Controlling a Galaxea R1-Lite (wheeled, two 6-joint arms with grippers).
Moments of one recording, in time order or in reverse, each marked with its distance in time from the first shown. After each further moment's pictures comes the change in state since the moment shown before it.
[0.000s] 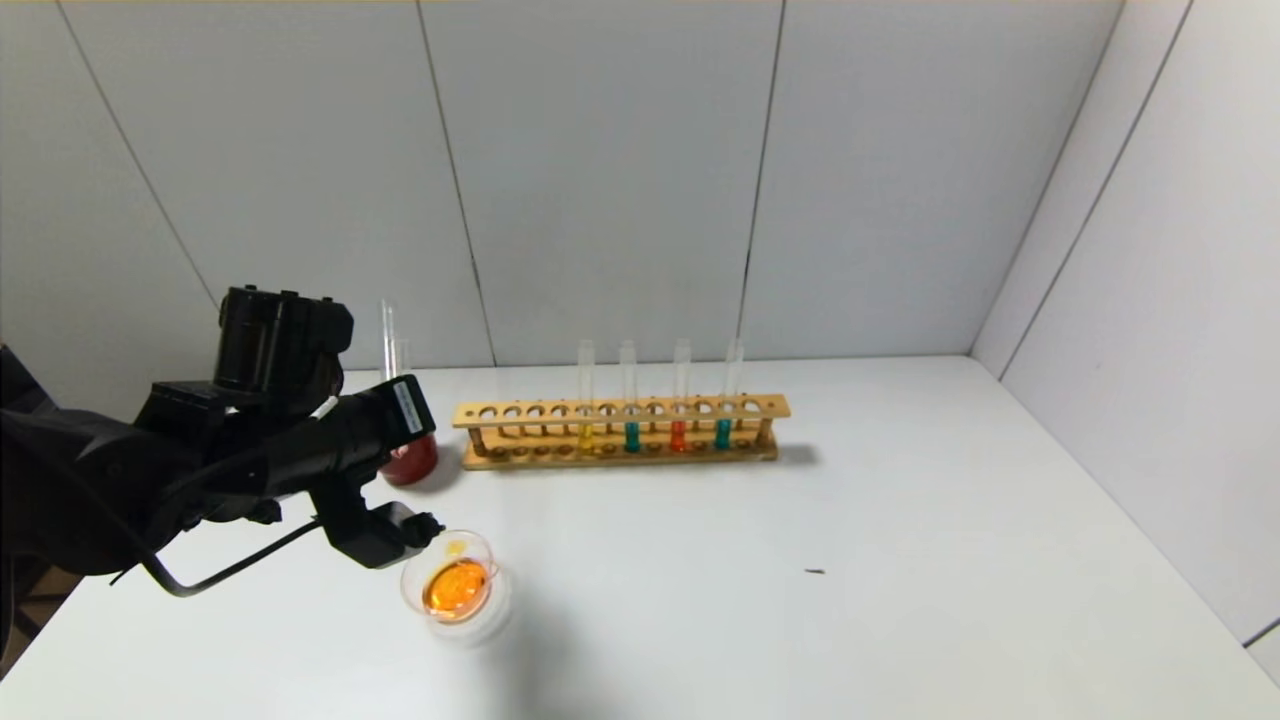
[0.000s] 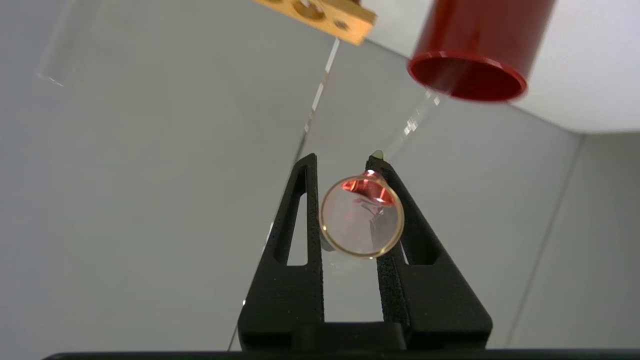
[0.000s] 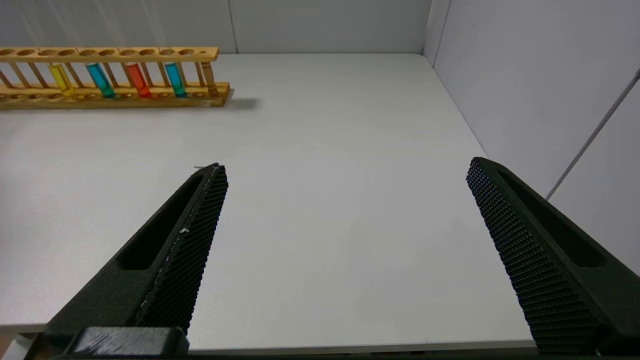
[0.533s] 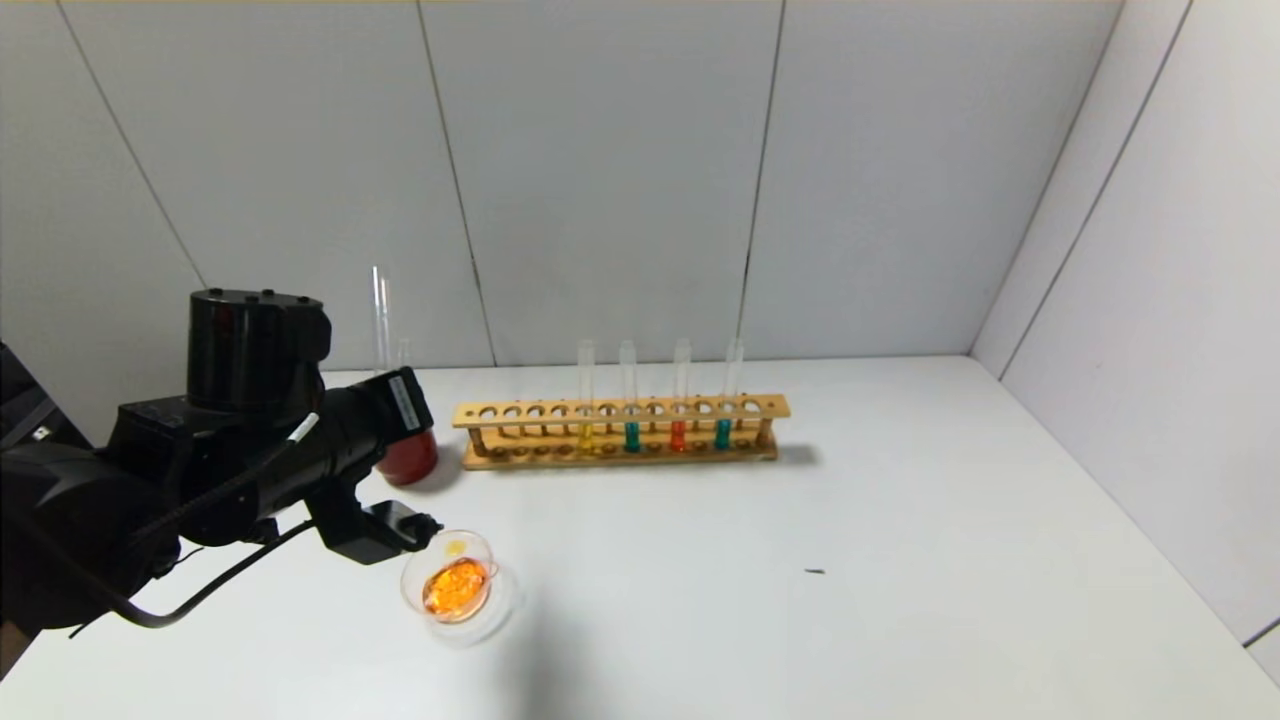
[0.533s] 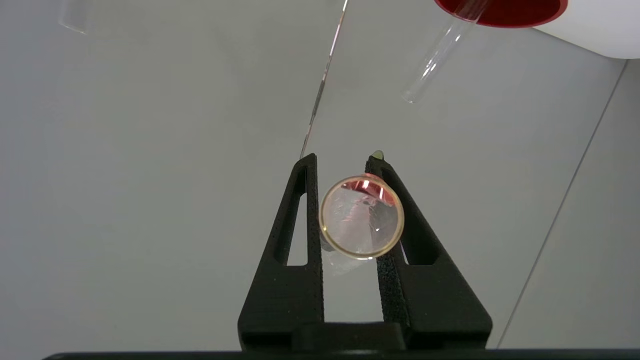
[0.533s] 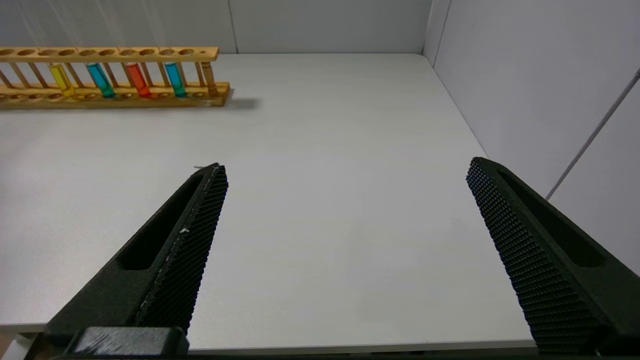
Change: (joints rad) left arm -0.045 -0.053 0.080 -0.155 0.084 0.077; right arm 0.000 0.000 0.000 0.000 0.000 0.000
